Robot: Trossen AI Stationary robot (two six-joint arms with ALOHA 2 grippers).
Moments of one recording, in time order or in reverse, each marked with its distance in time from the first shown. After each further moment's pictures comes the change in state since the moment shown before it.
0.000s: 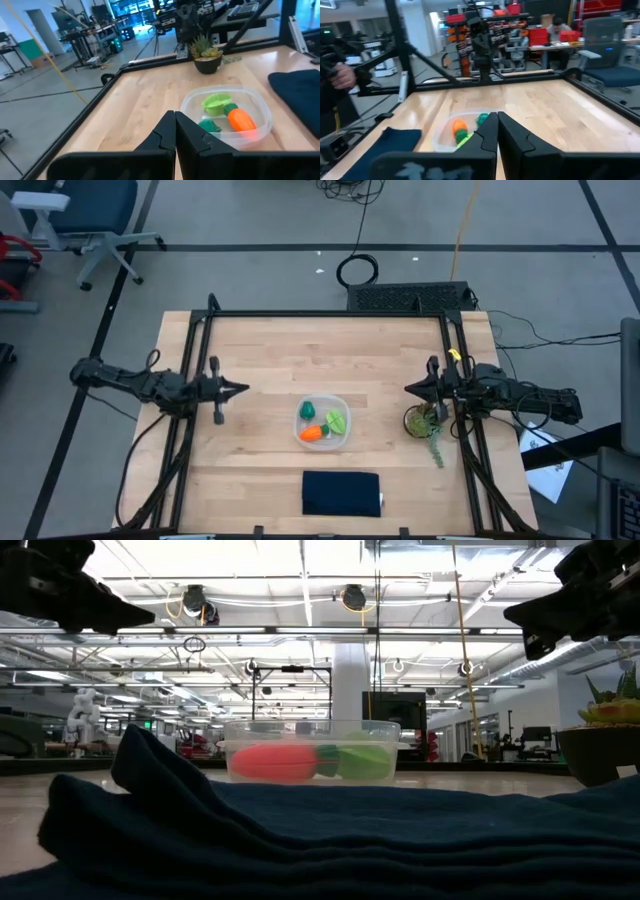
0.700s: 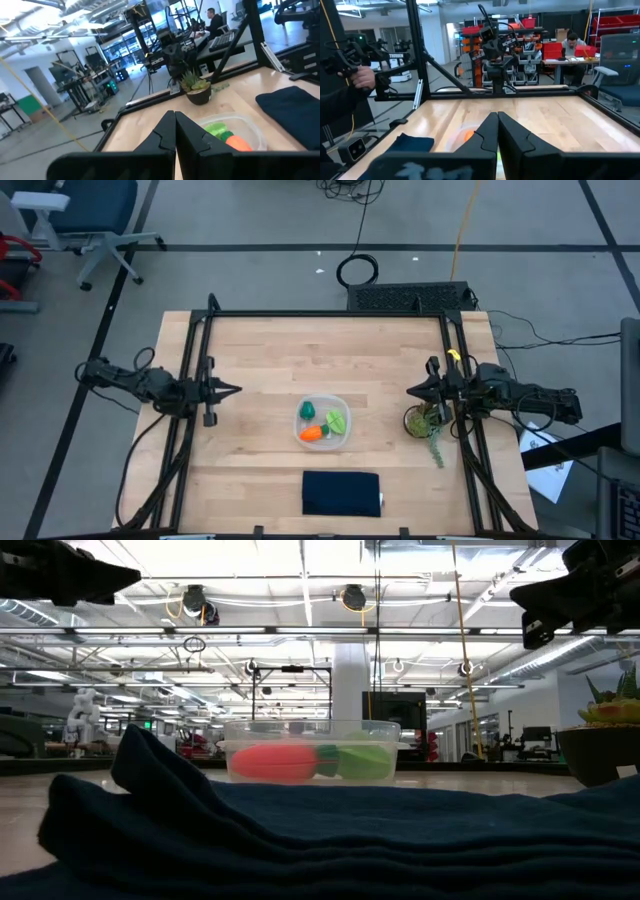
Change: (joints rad) left arm -0.046 -0.130 0.000 0.059 0.068 0.225; right arm 0.000 -0.001 -0.001 0.071 -0.074 -0.022
